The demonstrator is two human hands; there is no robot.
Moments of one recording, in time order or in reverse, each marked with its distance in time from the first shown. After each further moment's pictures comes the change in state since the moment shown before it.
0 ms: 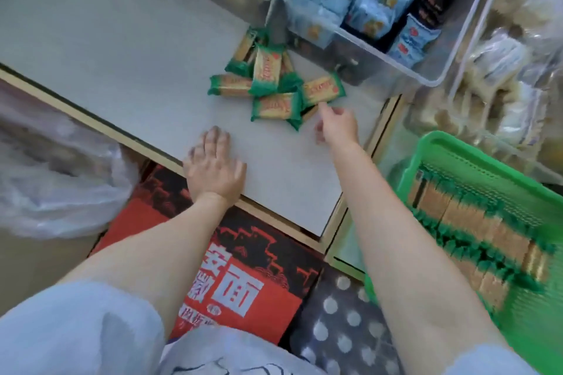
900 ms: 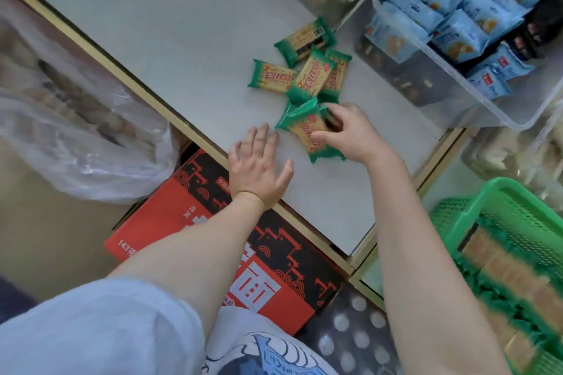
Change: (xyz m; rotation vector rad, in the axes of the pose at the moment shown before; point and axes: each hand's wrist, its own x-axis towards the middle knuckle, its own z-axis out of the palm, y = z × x) left_hand 0.002 -0.005 -0.002 -0.080 -0.049 0.017; right_hand -0.027 -0.042 0.038 -0.819 -0.530 -0.520
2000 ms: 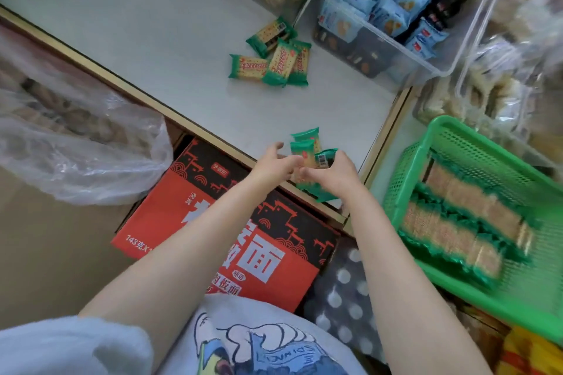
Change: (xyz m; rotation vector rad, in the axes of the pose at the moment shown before) left_hand -0.056 0.023 -0.032 -1.115 -0.561 -0.169; right_hand -0.139 0.004 0.077 0.346 0.213 0.428
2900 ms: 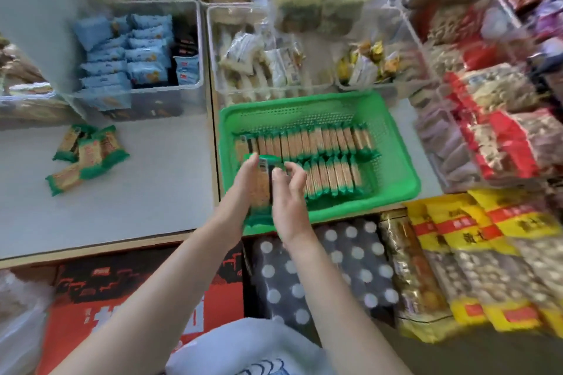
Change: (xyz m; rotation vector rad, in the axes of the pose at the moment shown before) left_hand -0.136 0.050 0.255 0.103 -0.347 0.113; right_hand -0.164 0.145 -0.113 0.965 0.462 -0.147
